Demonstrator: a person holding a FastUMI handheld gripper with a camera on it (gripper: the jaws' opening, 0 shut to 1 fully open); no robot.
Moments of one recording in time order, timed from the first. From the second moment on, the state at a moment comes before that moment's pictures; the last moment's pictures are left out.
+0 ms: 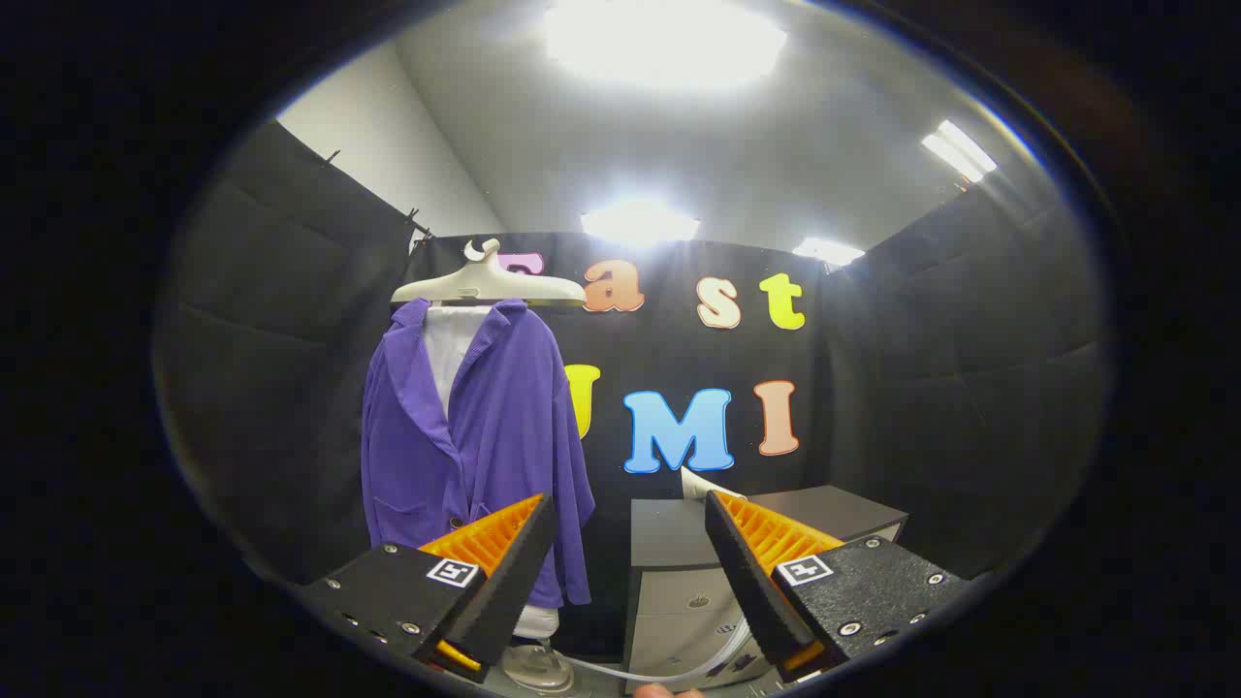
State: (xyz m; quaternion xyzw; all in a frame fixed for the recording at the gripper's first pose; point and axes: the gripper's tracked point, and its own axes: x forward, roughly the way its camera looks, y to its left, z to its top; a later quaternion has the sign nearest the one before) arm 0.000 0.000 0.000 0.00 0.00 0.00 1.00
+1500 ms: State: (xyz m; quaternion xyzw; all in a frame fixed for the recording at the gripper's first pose) arm 0.019 -0.090 -0.020 0.00 0.05 -0.04 1.00
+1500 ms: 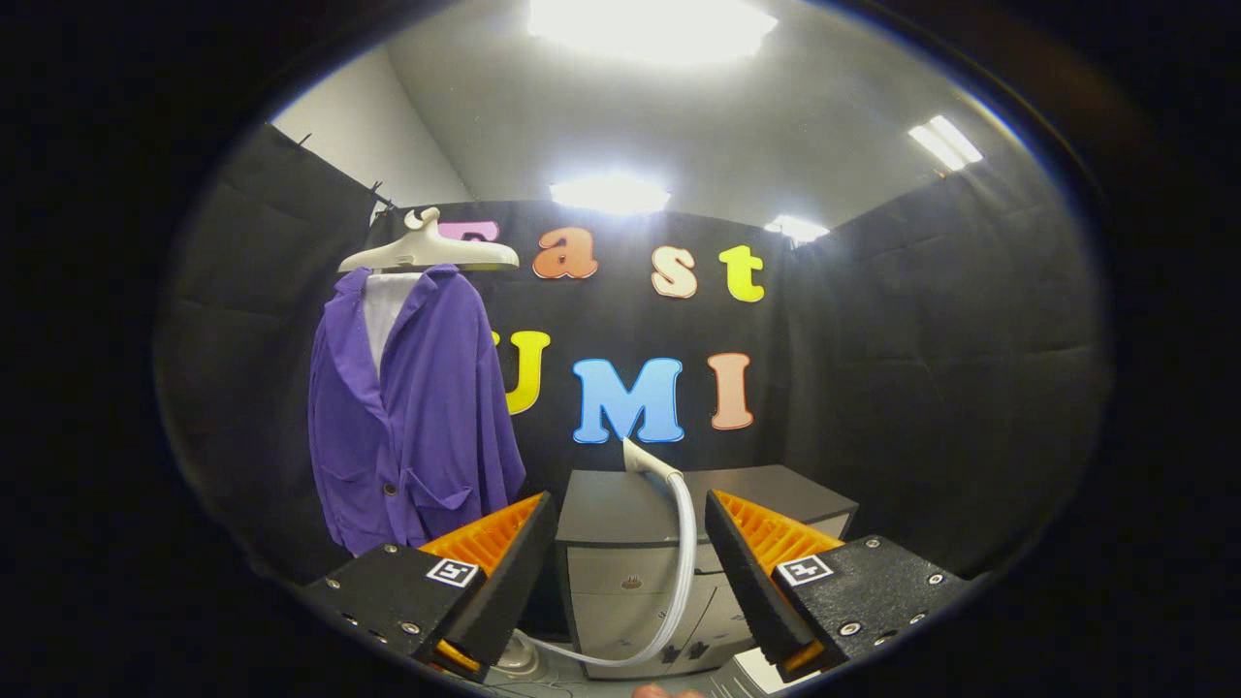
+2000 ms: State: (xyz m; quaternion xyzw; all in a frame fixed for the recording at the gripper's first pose) arm 0.180 -0.168 -0.037 0.06 0.09 0.00 0.99
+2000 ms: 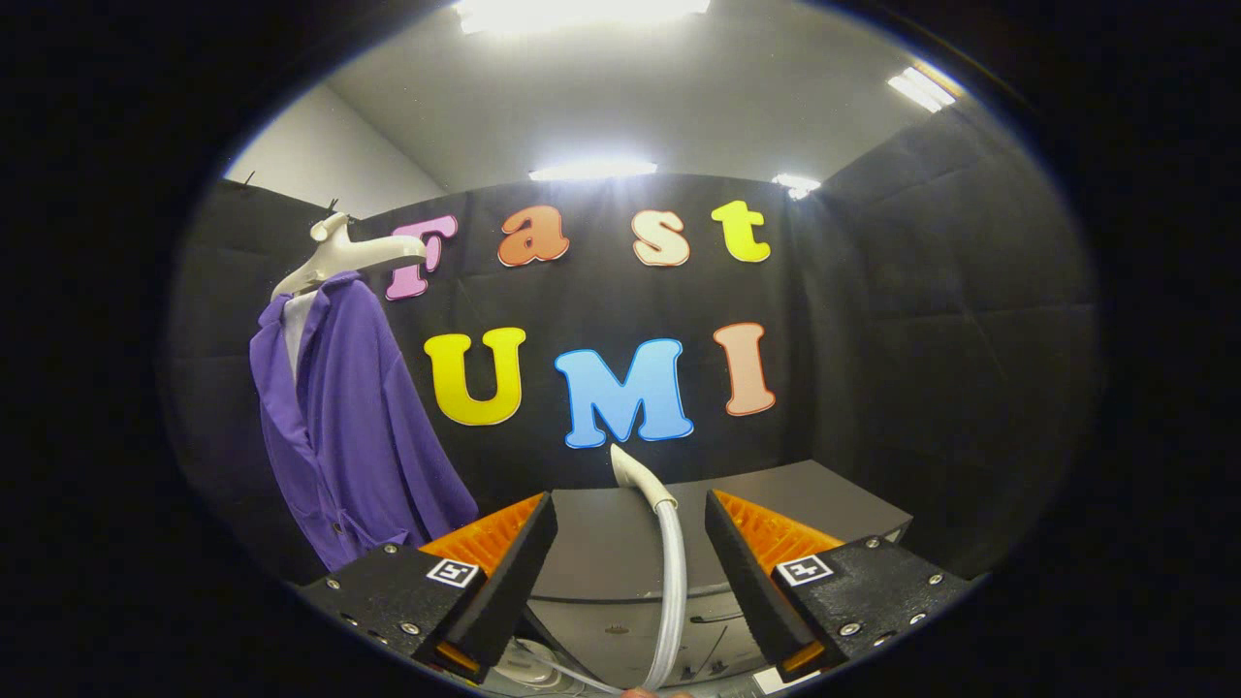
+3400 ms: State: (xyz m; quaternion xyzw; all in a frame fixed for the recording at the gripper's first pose) arm 0.433 -0.197 -0.203 0.41 0.37 0.11 0.82
